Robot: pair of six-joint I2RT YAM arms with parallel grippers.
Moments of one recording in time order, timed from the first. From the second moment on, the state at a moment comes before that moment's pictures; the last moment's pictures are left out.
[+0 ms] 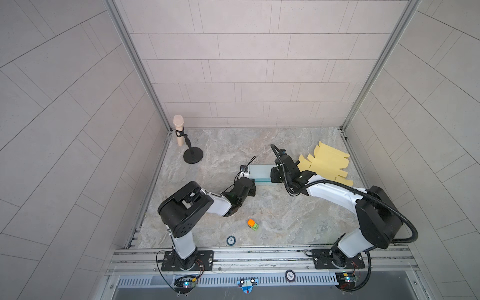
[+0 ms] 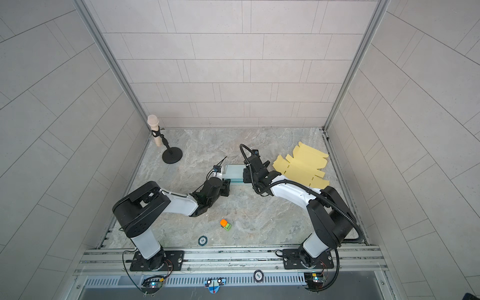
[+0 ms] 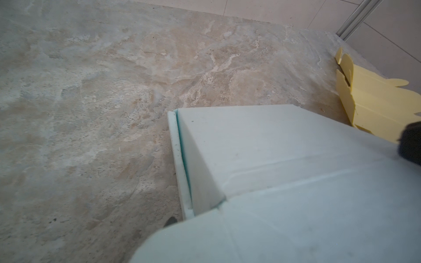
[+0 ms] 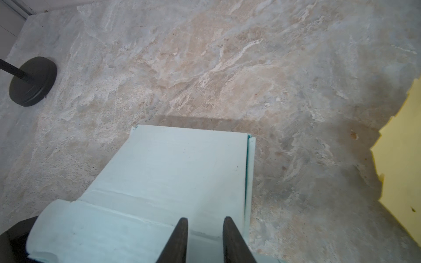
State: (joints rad) left arm -0.77 1.74 0.59 0.61 -0.31 -0.44; right arm 0.61 1.57 0.96 -0.18 0.20 0.54
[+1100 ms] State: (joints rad) left arm -0.49 1.31 0.88 -0.20 0.23 -0.44; right arm 0.58 1.58 0.96 -0.16 0.20 0.54
